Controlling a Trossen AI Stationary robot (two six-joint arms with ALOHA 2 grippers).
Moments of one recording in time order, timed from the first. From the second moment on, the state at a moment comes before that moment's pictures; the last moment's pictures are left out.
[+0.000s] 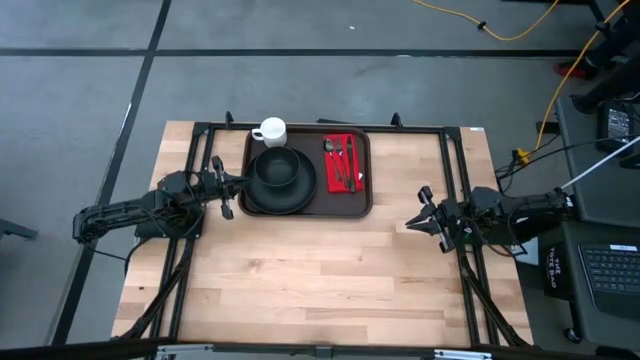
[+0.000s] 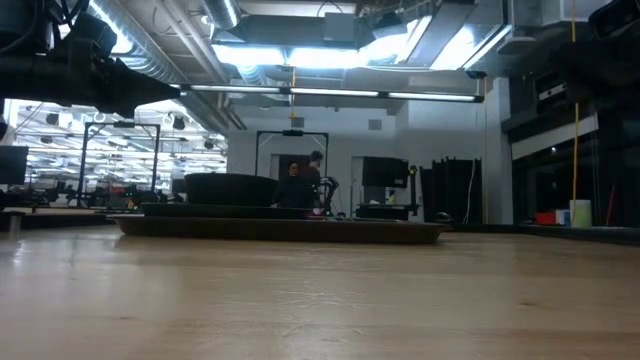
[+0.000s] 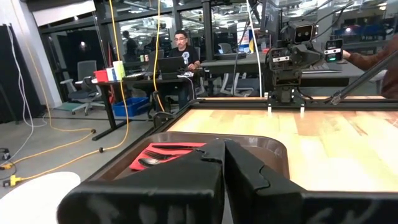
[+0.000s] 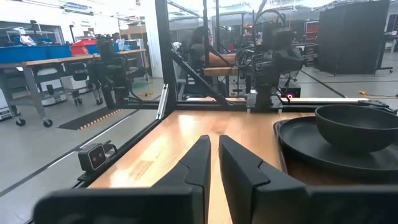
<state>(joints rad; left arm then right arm) 0.27 0.01 0.01 0.05 -0.06 0.07 0.14 0.01 0.01 0.07 -0.14 0.07</state>
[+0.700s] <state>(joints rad) 0.27 0.01 0.01 0.05 -0.06 0.07 0.14 0.01 0.01 0.07 -0.14 0.07</state>
